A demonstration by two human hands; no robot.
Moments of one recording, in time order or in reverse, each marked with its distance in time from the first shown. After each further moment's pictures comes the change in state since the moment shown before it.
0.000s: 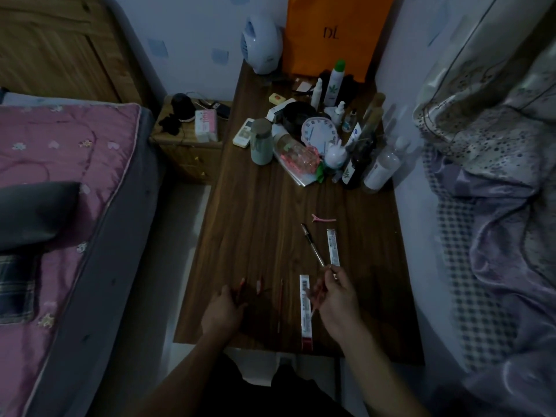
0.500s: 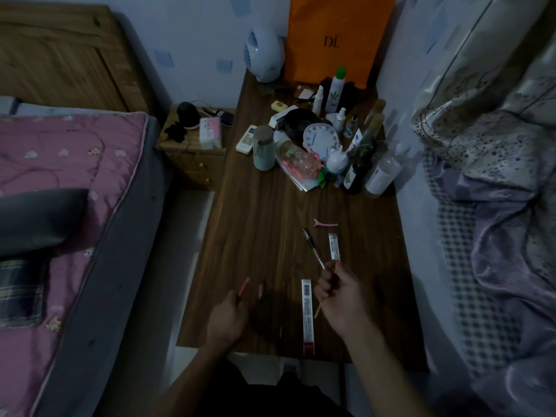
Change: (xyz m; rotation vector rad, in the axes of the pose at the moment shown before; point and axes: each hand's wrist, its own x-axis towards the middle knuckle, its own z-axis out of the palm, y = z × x) left_hand -0.025 0.015 -0.019 -0.185 0.017 0.115; right_hand -0.017 -0.032 0.011 0.356 -0.174 0.080
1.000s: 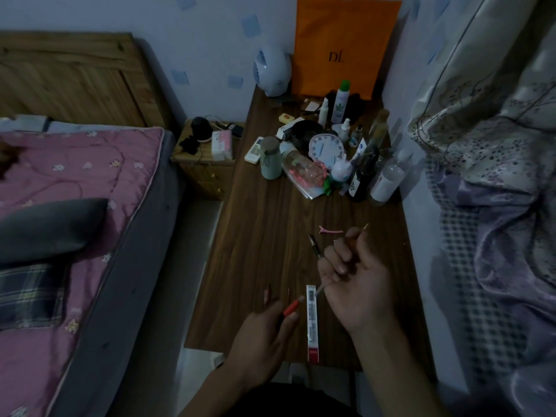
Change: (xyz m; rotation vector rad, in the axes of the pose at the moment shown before) left_hand -0.106 0.114 -0.048 -0.195 -0.110 0.476; right_hand -0.081 -0.048 0.071 0.238 -0.431 -0.152
